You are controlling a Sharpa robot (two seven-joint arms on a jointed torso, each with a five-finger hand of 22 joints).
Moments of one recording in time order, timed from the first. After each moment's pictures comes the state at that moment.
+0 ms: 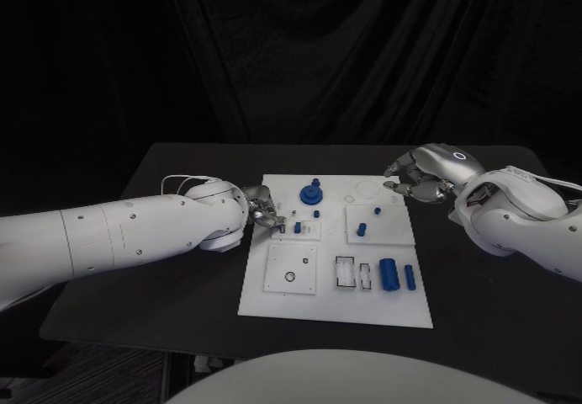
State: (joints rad) left arm 1.22 -0.70 -0.21 1.44 -1.13 -0.14 -0.50; left_hand 1.17 -0.03 0.34 0.26 0.41 1.04 0.03 0.19 1.23 1.47 -0.04 1.57 1.31 1.47 -0.08 1.57 1.31 0.03 1.47 0.03 1.48 1.31; right arm 1.31 -0.94 -0.25 1.55 -1.54 -0.51 -0.09; right_hand 1.41 -0.04 0.16 0.28 0.33 0.96 0.11 0.11 0.23 1.47 0.01 1.52 1.31 1.47 -0.06 1.44 1.31 0.05 1.47 0.05 1.28 1.31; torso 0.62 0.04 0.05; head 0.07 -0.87
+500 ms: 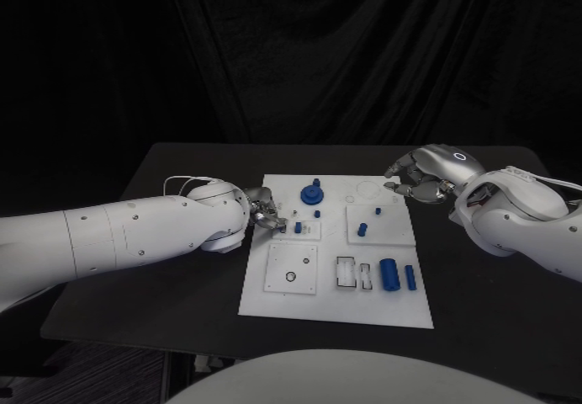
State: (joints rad) left arm 1.21 -0.69 -0.21 1.44 -1.13 -0.13 -0.50; left_hand 1.16 -0.03 0.34 0.26 0.41 1.04 0.03 0.19 1.24 1.47 -0.04 1.57 1.31 1.47 -0.08 1.57 1.31 0.03 1.47 0.03 1.47 1.31; right arm 1.31 -0.93 -0.25 1.55 -1.54 -0.50 -0.09; right_hand 1.41 -0.04 0.16 0.28 0.33 0.96 0.11 0.11 0.23 1.47 0.01 1.52 1.31 1.47 -0.06 1.44 1.31 0.05 1.47 0.05 1.27 1.31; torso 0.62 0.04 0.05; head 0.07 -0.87
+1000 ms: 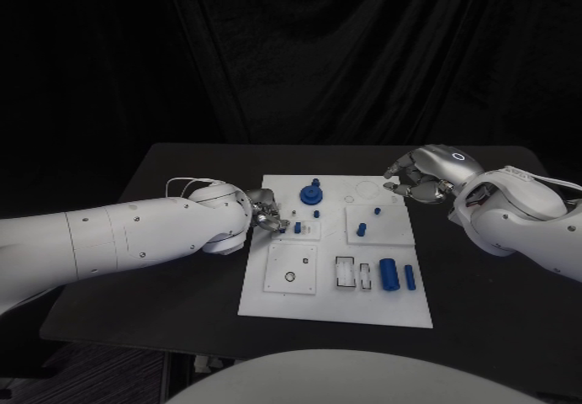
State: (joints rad) left arm 1.21 -0.68 -0.21 1.44 -1.13 -0.13 -0.49; left_hand 1.16 -0.03 0.34 0.26 0.41 1.04 0.03 0.19 1.24 1.47 -0.04 1.57 1.31 1.47 -0.08 1.57 1.31 0.03 1.47 0.03 1.47 1.31; right arm 1.31 -0.93 -0.25 1.55 -1.54 -0.50 -0.10; right_hand 1.41 -0.04 0.16 0.28 0.33 0.96 0.11 0.11 0.23 1.47 0.01 1.52 1.31 1.47 -0.06 1.44 1.31 0.05 1.47 0.05 1.27 1.31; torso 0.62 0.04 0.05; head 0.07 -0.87
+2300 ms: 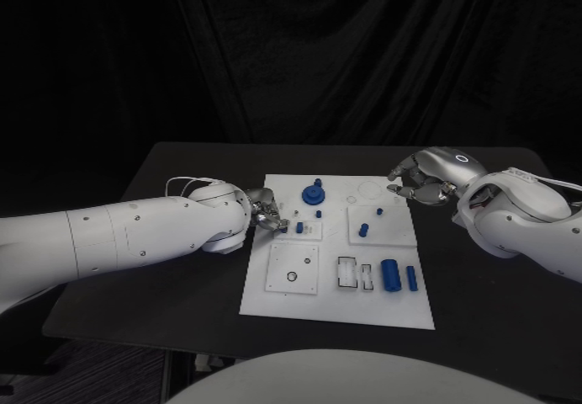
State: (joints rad) left arm 1.20 -0.69 -0.21 1.44 -1.13 -0.13 -0.48; left_hand 1.16 -0.03 0.34 0.26 0.41 1.04 0.03 0.19 1.24 1.47 -0.04 1.57 1.31 1.47 -0.08 1.57 1.31 0.03 1.47 0.03 1.47 1.31; right arm 1.30 -0.93 -0.25 1.55 -1.54 -0.48 -0.11; right_hand 1.41 -0.04 0.16 0.28 0.33 0.96 0.11 0.11 0.23 1.46 0.02 1.51 1.31 1.47 -0.06 1.44 1.31 0.05 1.47 0.05 1.27 1.31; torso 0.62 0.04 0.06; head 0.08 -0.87
